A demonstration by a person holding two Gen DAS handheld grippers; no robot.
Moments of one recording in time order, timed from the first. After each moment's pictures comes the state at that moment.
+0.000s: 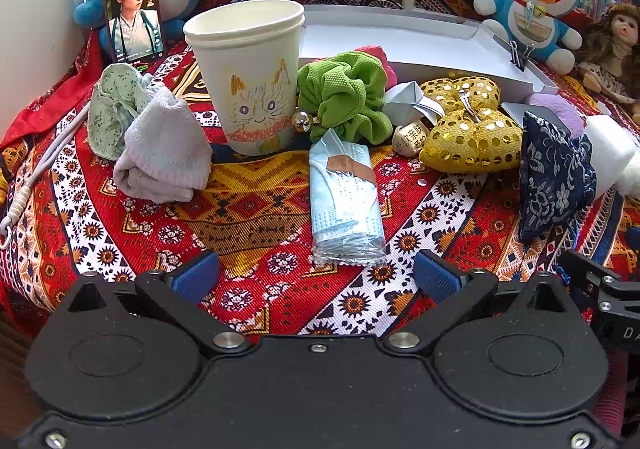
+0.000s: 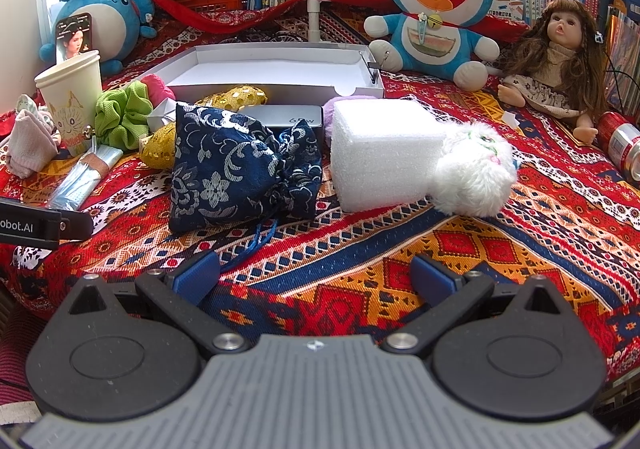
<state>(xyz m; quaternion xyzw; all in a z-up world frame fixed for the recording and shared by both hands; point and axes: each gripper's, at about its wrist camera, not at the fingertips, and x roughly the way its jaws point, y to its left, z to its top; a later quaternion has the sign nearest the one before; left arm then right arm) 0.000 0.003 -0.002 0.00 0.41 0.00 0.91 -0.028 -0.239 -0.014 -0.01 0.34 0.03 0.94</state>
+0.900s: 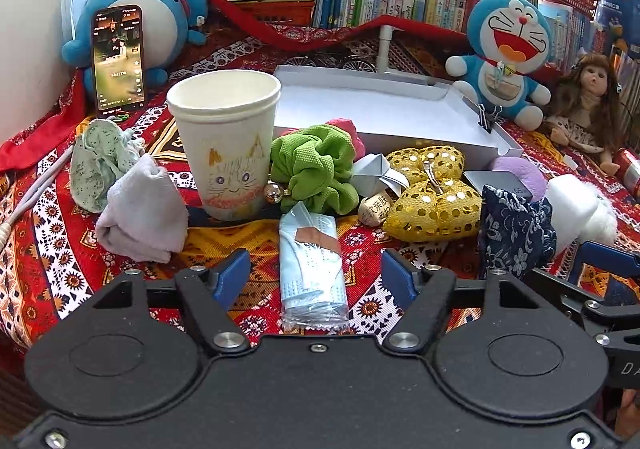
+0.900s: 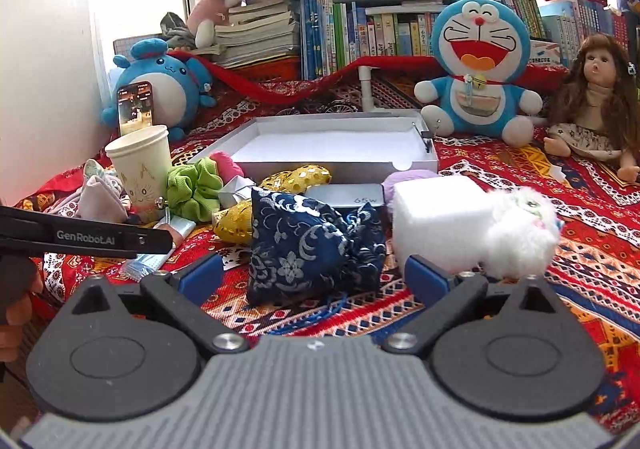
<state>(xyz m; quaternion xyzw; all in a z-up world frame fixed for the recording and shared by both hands) -0.001 0.000 0.019 -0.03 0.33 -0.04 0.94 -0.033 -0.231 0.008 0.04 0.25 0.12 0.96</state>
